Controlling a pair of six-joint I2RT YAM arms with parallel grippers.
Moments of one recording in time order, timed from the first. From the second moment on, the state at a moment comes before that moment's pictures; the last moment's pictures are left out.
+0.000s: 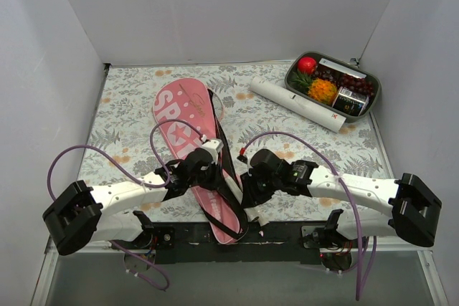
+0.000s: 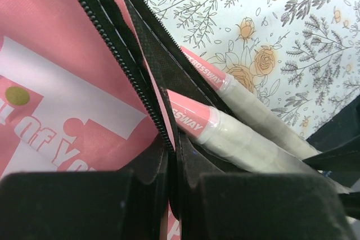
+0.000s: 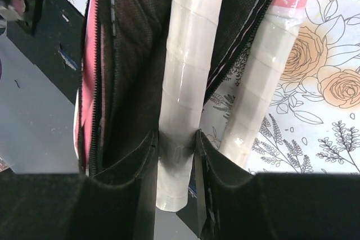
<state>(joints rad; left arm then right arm) -0.90 1.20 0.52 -0.05 0.02 -0.58 1.09 1.22 0.71 -0.42 -0.25 0.59</state>
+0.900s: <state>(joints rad) -1.14 1.23 0.75 -0.39 -0.31 -0.70 1.28 1.33 0.59 -0.03 -0.20 0.86</state>
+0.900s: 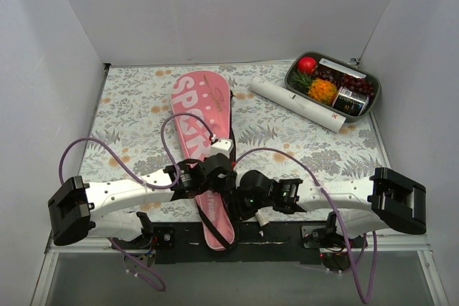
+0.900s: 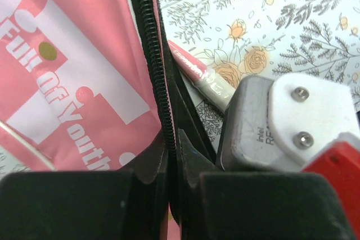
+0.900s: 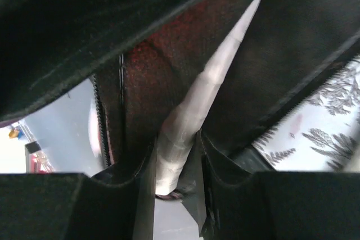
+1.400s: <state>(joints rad) -1.15 1.16 0.75 -0.43 -0.37 -0.74 1.30 1.30 0.46 0.29 -0.18 0.87</state>
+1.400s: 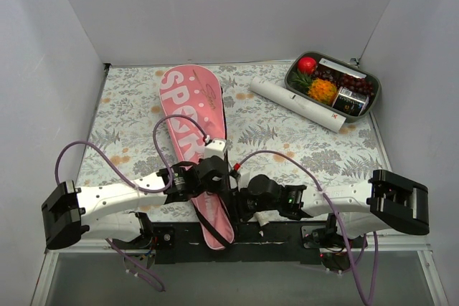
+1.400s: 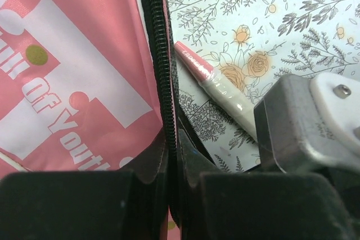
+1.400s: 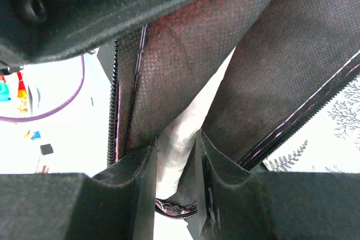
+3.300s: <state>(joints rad) -0.92 0.80 0.67 -0.66 -0.64 -0.77 0.80 1.85 1.12 -0.09 0.06 0.25</state>
